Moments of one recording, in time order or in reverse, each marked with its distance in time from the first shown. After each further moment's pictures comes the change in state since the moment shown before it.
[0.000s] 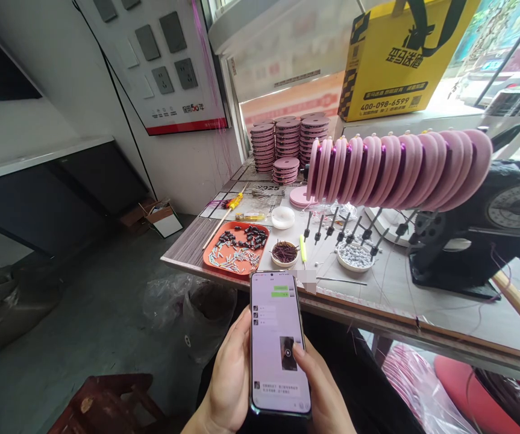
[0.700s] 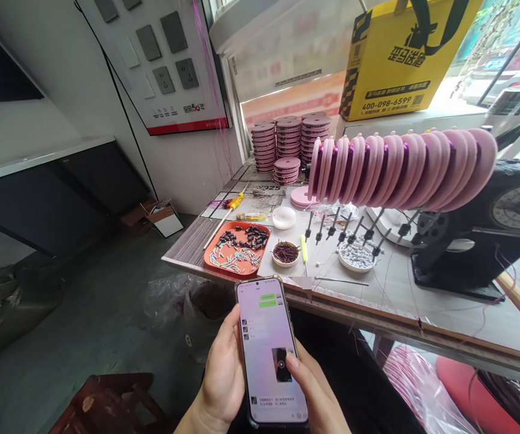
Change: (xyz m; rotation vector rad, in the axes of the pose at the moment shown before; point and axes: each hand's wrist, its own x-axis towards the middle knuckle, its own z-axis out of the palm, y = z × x) left_hand 0.002 0.013 0.001 -0.174 -0.075 -0.128; right_hand -0.001 0.009 -0.005 -0.029 -0.071 0.027
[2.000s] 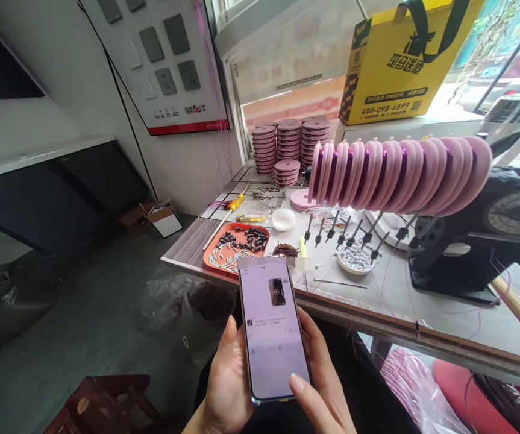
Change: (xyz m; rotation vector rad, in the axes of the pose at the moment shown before) left_hand -0.006 -0.013 0.000 -0.179 -0.488 -0.113; right_hand -0.008 0.000 -0.022 -0.335 -0.081 -0.286
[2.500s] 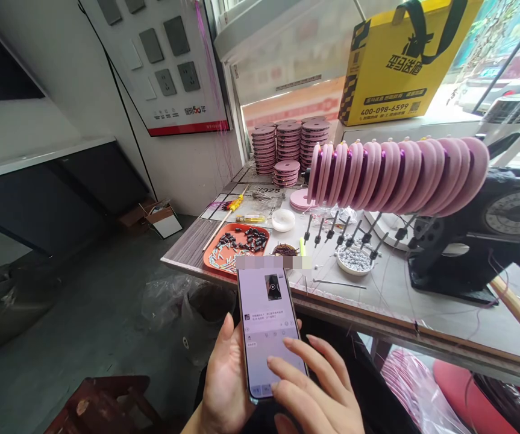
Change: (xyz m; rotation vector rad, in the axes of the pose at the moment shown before) left_hand -0.001 0.007 0.001 0.073 0.109 0.005; right_hand 0.018 -0.009 -0.017 -0.954 -0.090 -1.111
